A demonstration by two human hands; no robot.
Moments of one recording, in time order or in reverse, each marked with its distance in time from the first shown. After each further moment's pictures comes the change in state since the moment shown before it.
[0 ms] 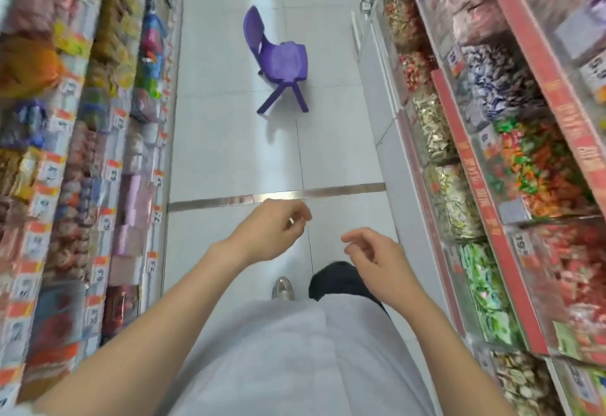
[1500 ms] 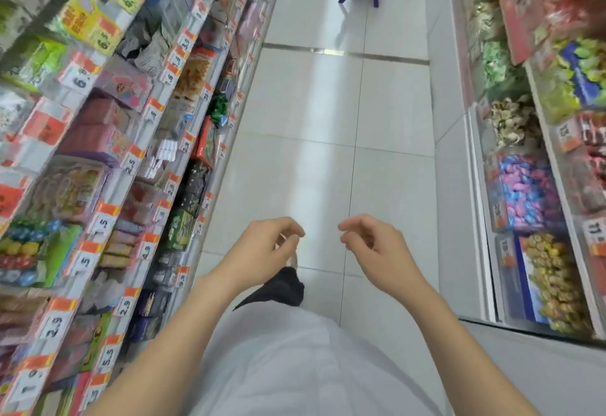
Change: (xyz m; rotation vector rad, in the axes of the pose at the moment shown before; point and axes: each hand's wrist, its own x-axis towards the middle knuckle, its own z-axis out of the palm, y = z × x) left_hand -1.117 0.001 0.738 -0.169 0.249 -0.174; right_hand -1.102 0.438 0.307 -0.025 -0.187 -0.165
